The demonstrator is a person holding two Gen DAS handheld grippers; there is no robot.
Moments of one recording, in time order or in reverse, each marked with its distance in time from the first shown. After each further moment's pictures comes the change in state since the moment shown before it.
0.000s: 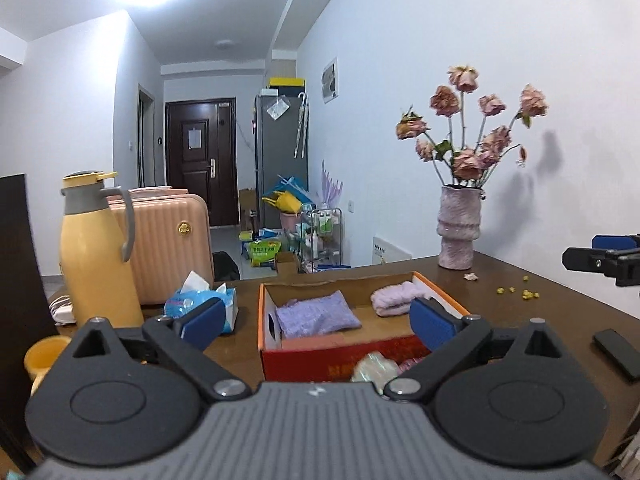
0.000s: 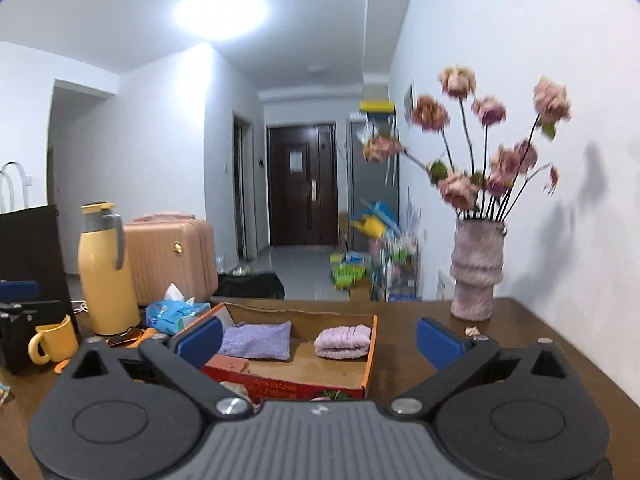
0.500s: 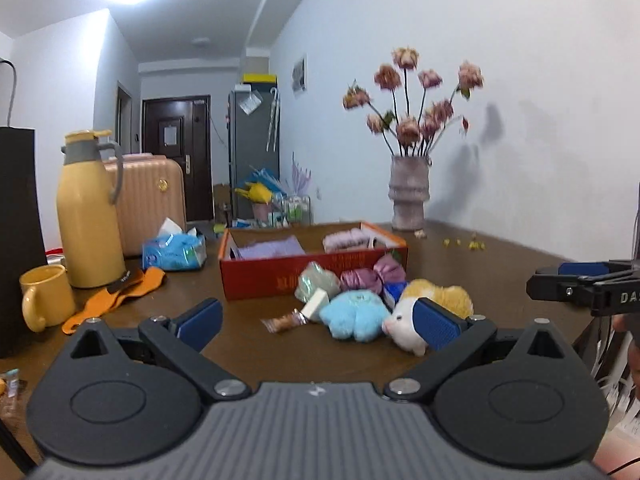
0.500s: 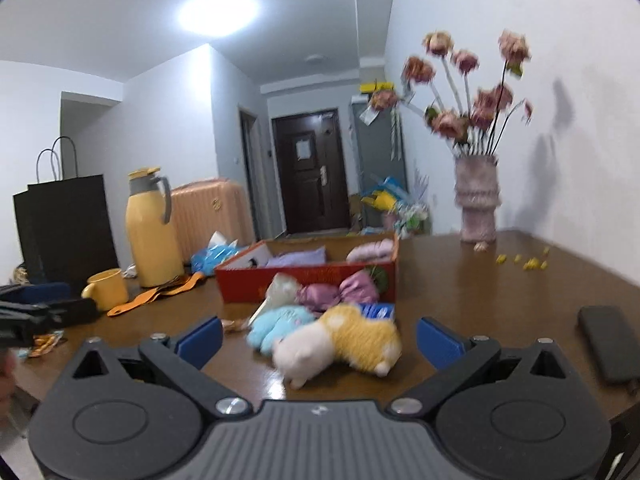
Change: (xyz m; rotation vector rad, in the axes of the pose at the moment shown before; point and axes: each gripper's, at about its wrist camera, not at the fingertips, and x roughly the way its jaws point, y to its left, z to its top) left arm -0.080 -0.041 -0.105 0.024 0.014 -0.085; right arm -0.104 0.032 -0.123 0.102 0.065 0.060
